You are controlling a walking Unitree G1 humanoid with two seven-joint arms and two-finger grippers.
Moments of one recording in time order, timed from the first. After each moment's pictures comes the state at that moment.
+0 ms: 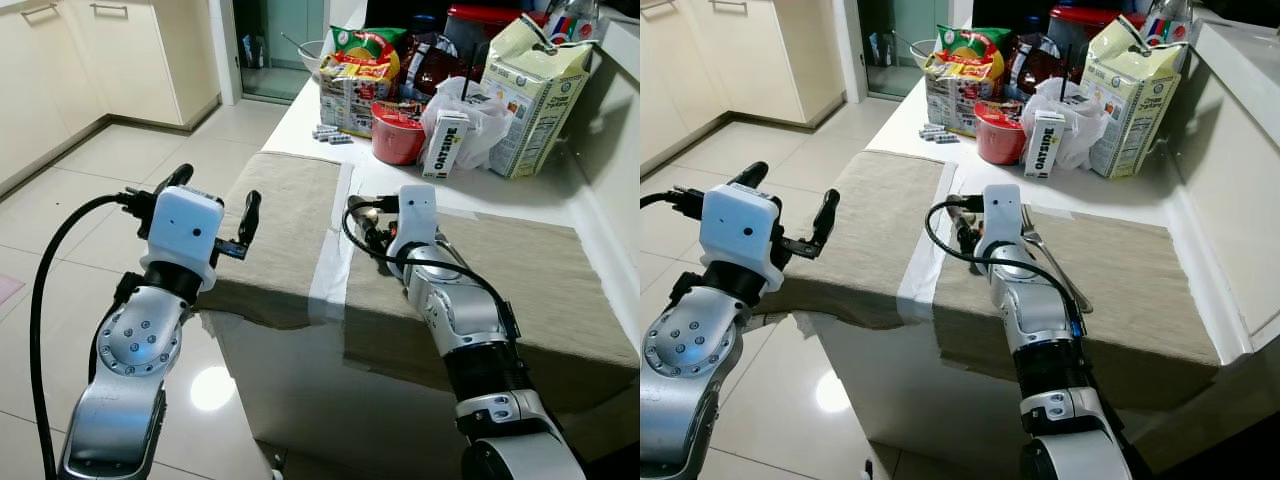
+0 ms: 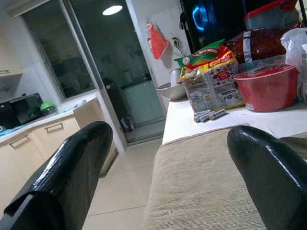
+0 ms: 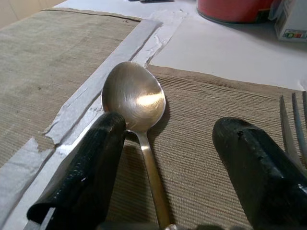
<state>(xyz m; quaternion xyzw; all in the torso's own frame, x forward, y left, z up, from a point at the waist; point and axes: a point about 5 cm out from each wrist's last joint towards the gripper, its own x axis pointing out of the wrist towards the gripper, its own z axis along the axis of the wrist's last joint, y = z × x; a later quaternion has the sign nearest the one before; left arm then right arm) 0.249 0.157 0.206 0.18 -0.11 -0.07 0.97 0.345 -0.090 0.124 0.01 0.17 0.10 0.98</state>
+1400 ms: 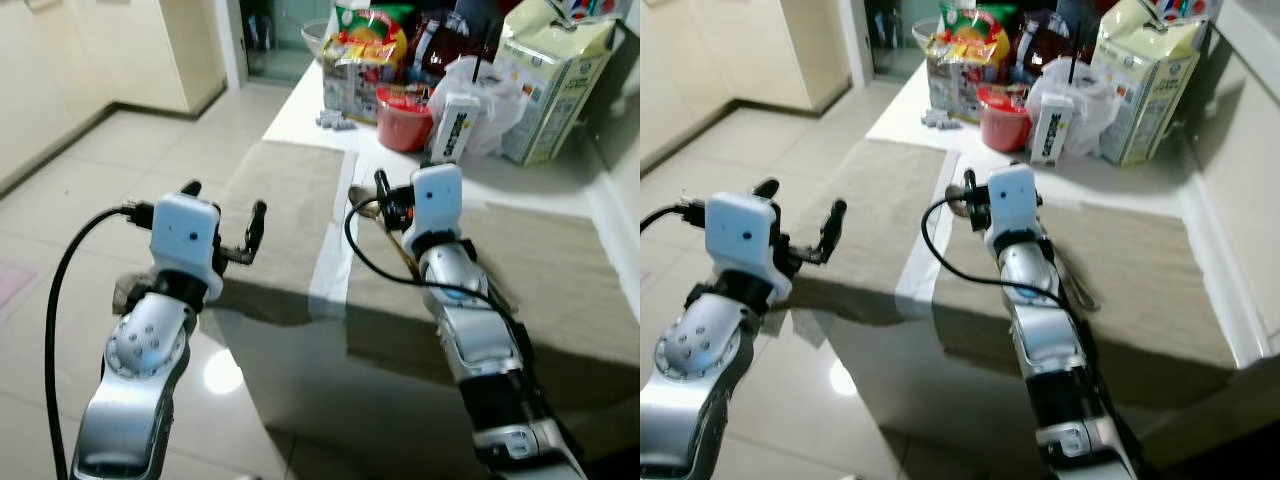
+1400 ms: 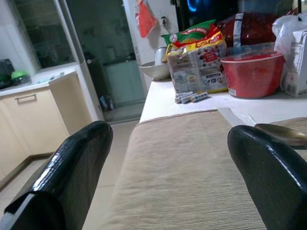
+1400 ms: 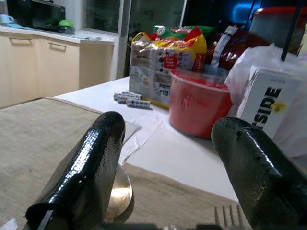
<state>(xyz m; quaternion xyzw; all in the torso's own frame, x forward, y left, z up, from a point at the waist) 0.249 0.152 0.193 0.11 -0.08 -0.09 0.99 0.331 -0.104 0.168 -0.08 -0.09 0.07 0.99</state>
